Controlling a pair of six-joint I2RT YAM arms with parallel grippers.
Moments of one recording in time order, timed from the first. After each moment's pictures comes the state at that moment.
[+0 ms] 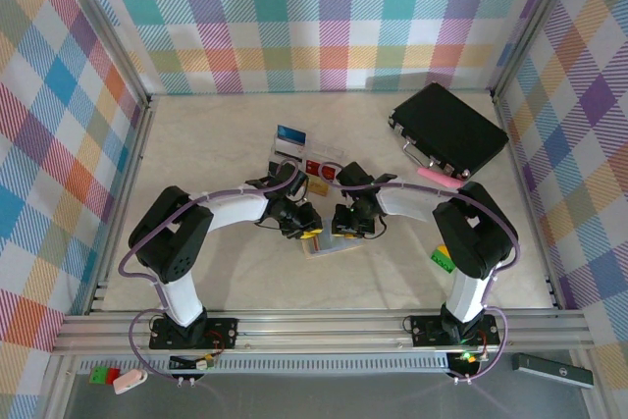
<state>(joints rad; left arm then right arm) -0.65 1.78 1.00 -0.38 0.45 -0.93 0.68 1.79 1.04 -0.57 -0.30 0.73</state>
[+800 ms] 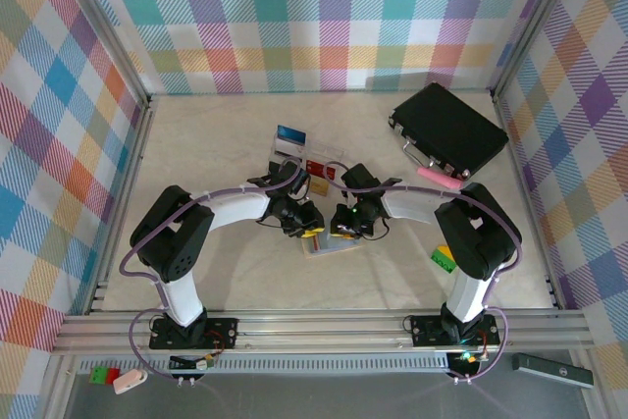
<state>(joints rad) -0.65 1.79 1.03 -0.40 0.45 -0.91 0.66 1.77 0.97 -0.44 -0.39 0.75</state>
